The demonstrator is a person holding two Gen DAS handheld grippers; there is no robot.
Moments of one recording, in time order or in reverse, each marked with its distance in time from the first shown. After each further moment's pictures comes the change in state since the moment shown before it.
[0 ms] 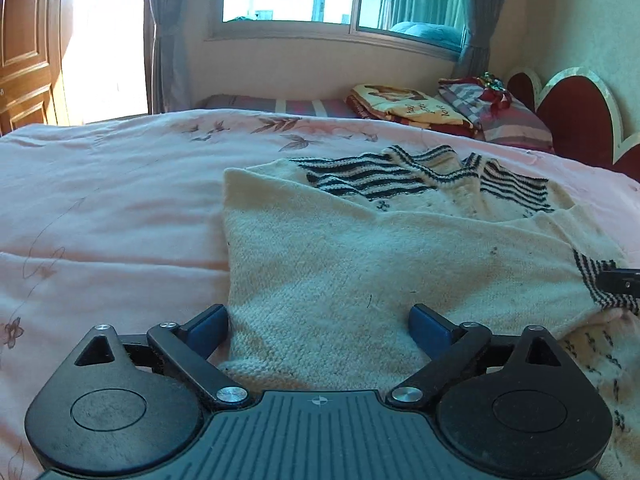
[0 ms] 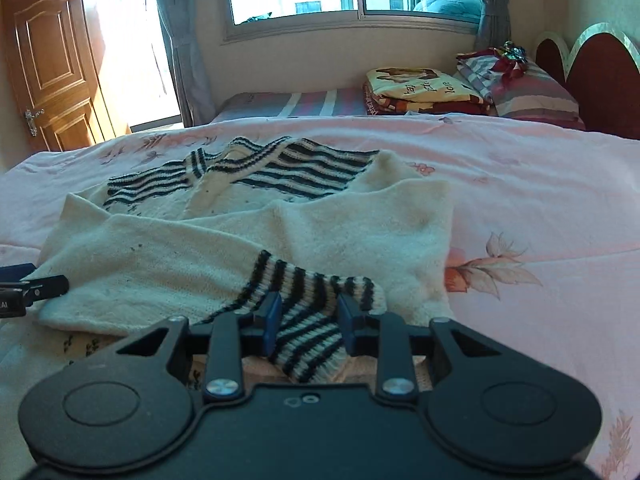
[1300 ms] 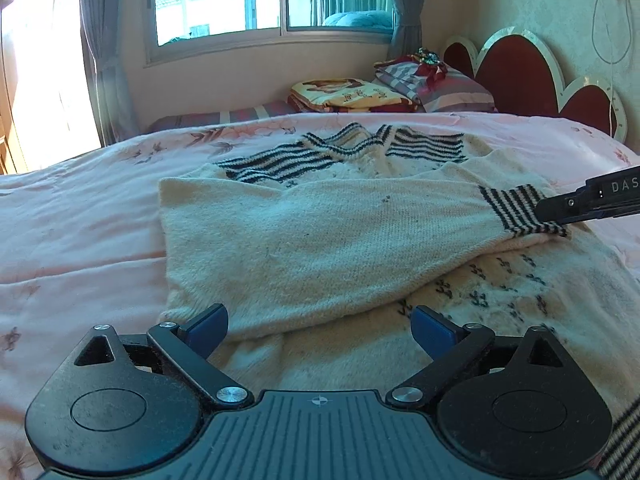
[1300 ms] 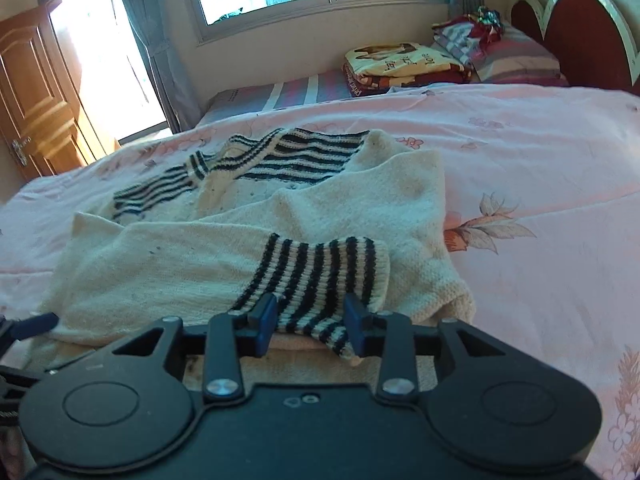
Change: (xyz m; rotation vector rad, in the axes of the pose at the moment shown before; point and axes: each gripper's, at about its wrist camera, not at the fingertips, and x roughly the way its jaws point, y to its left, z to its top) left arm -0.061 -0.037 -0.031 0.198 -0.016 -0.093; right arm -0.040 0.000 -0.005 0.164 0.020 0.057
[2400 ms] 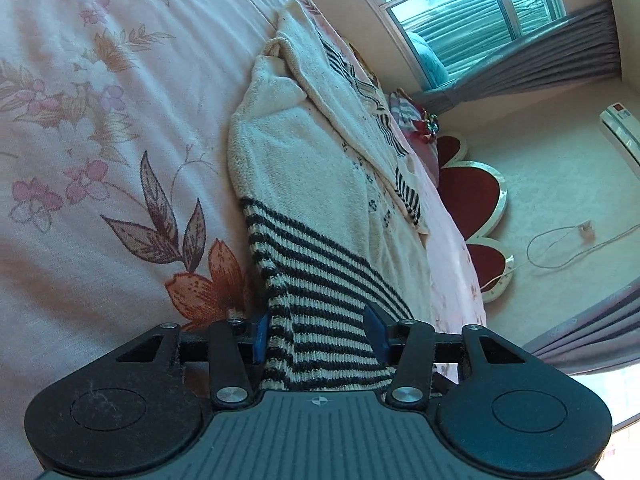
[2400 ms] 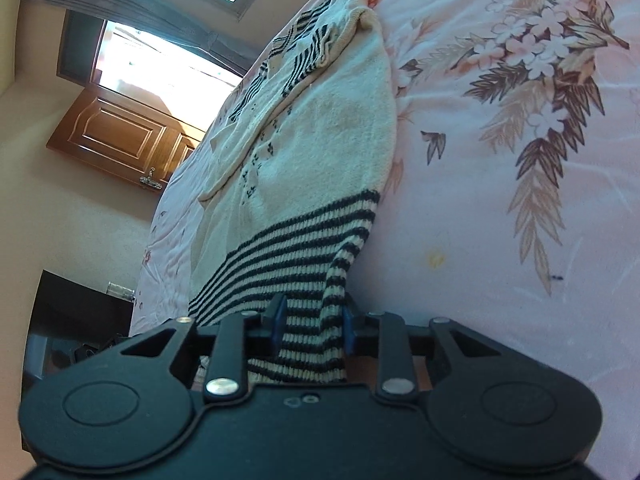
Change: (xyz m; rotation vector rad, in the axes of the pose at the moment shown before) left arm -0.120 0.031 -0.171 -0.861 0.144 -0.455; right arm -0.118 -0.094 -0.157 0.413 0.281 0.485
